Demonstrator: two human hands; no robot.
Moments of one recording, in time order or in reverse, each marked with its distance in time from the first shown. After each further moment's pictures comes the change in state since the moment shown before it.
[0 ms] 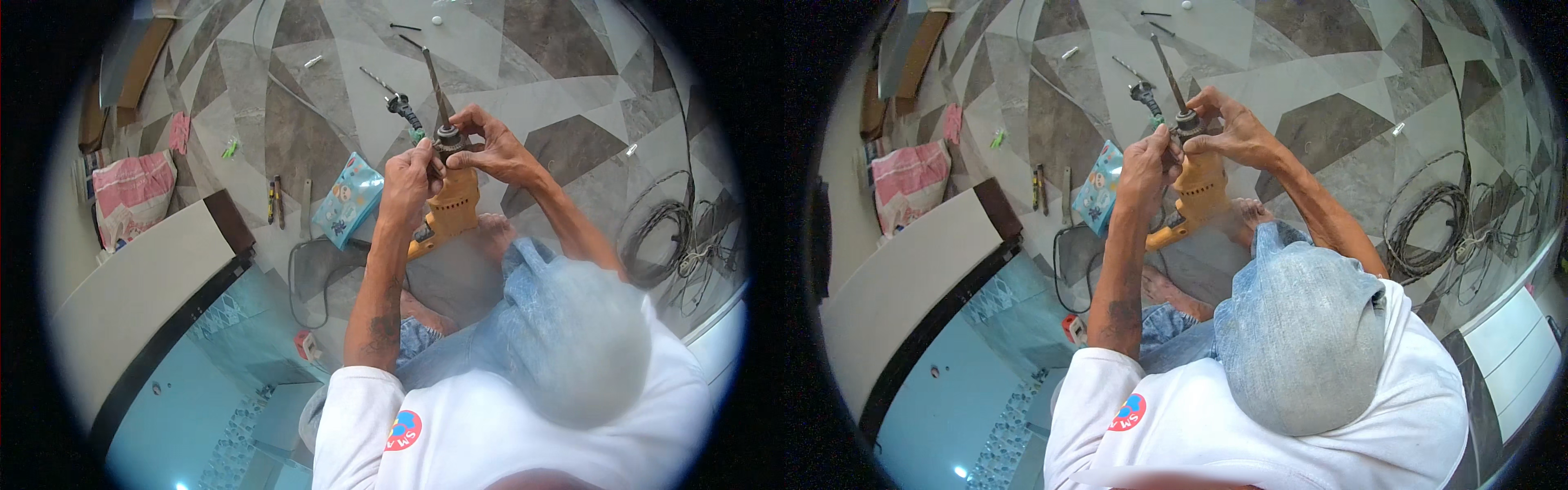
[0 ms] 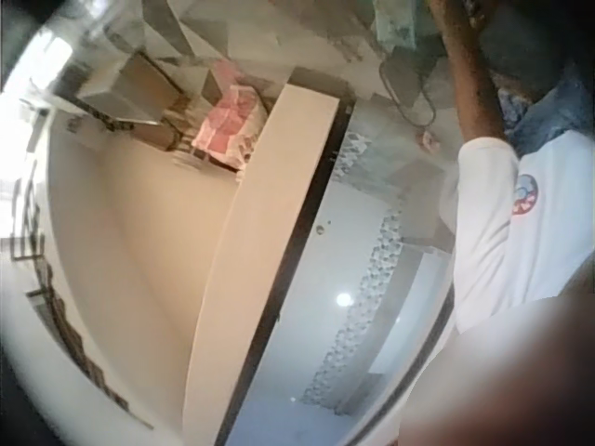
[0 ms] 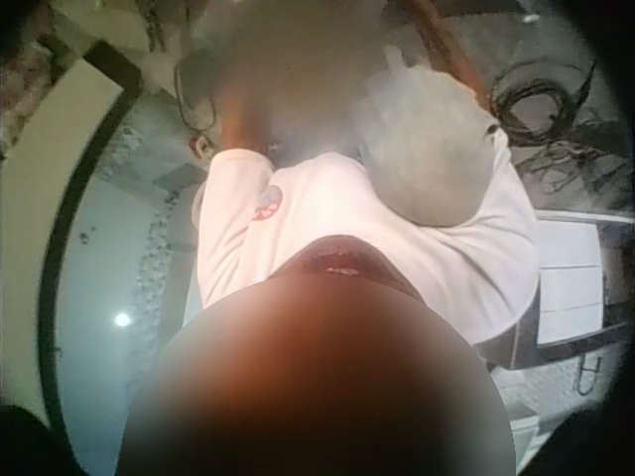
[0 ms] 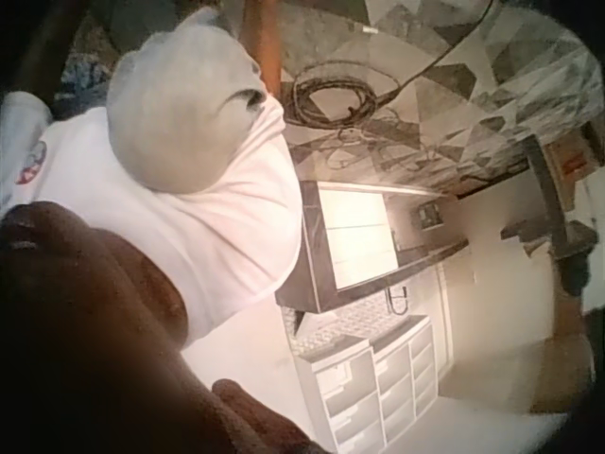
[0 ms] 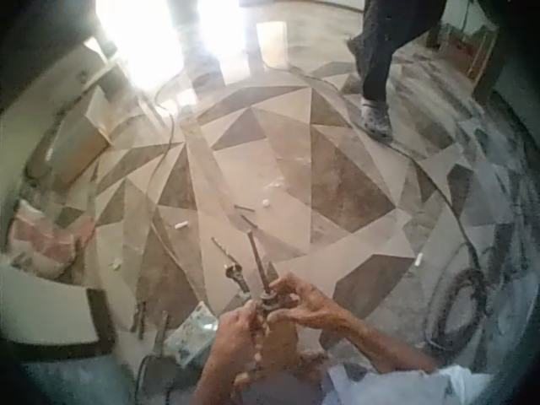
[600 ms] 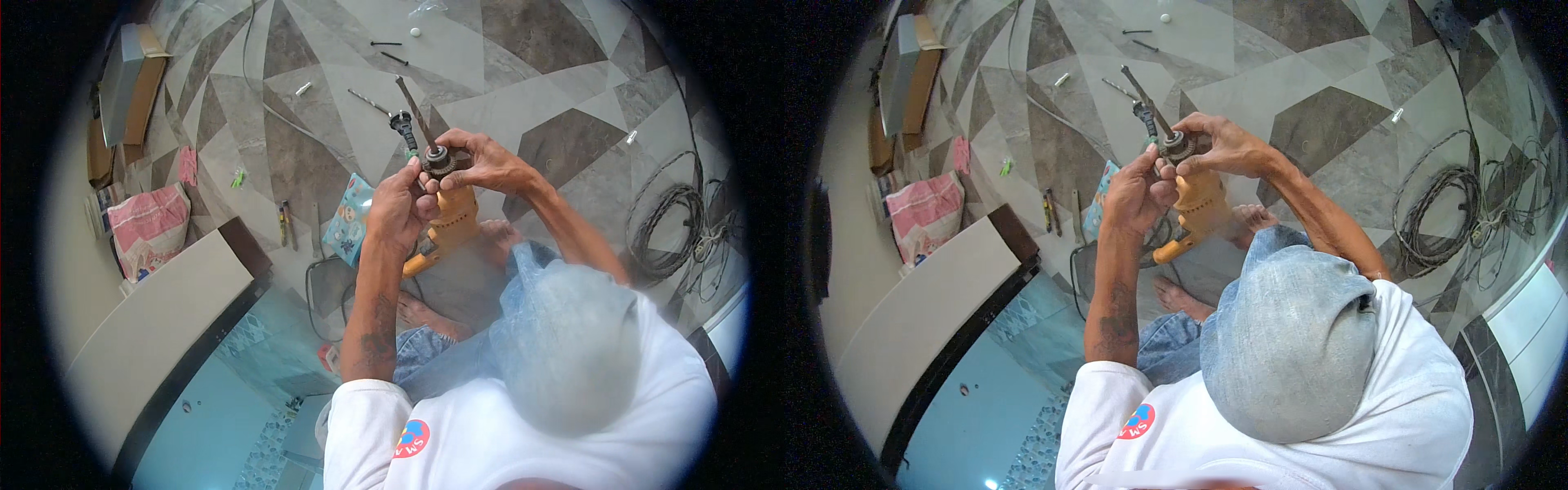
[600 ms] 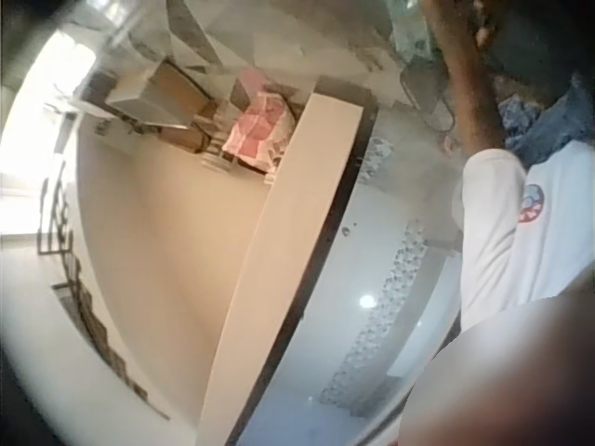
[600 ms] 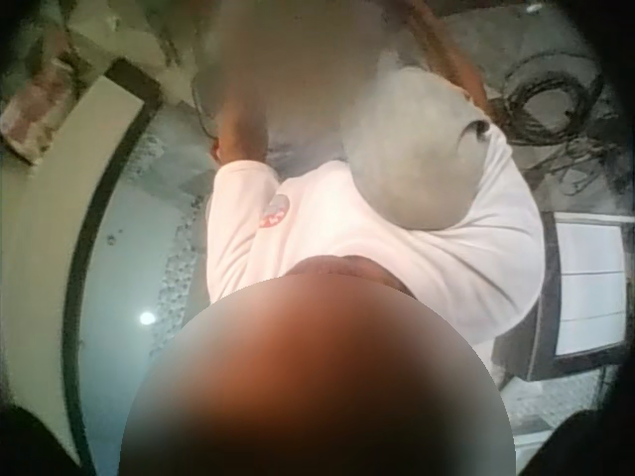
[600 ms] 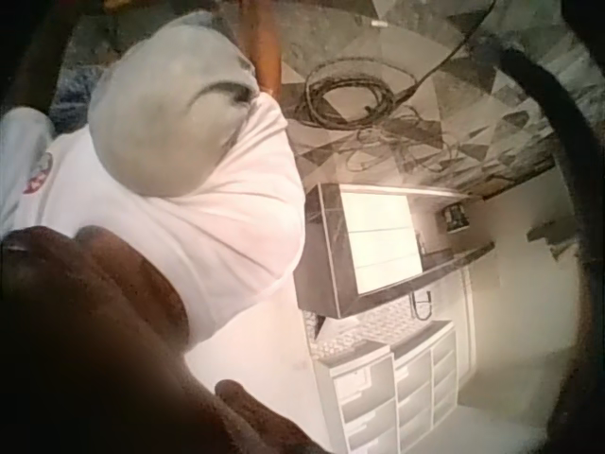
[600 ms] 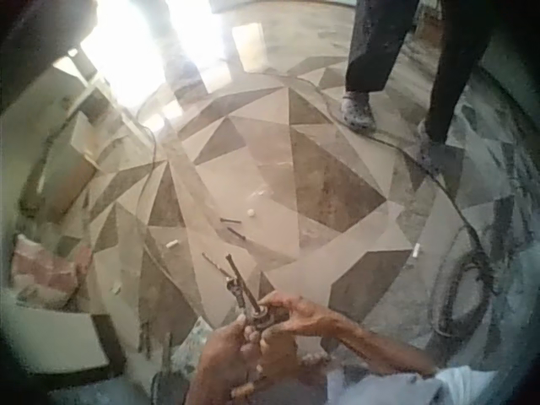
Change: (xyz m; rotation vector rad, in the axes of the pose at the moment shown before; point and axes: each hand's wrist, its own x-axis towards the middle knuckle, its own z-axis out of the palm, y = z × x) left_hand -0.001 0.022 0.001 -0.490 -0.069 -0.378; right_hand -0.002 -0.001 -0.006 0.213 -0.141 0.113
